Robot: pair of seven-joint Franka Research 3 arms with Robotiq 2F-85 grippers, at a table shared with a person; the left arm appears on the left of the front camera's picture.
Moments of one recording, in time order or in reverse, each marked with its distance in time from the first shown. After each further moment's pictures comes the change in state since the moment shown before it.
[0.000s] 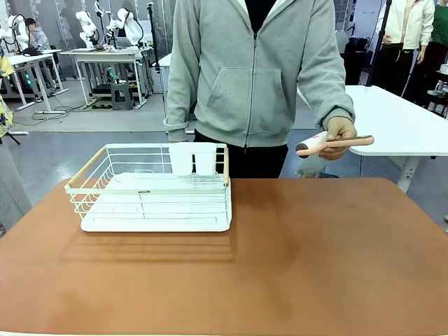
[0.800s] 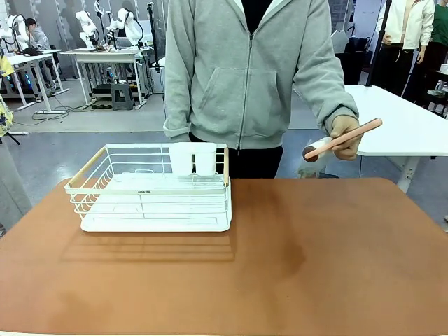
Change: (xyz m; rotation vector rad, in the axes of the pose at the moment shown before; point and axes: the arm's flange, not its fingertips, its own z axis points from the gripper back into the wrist) left arm 0.000 0.000 0.000 0.000 0.000 0.000; right arm 0.000 0.000 0.000 0.000 0.000 0.000
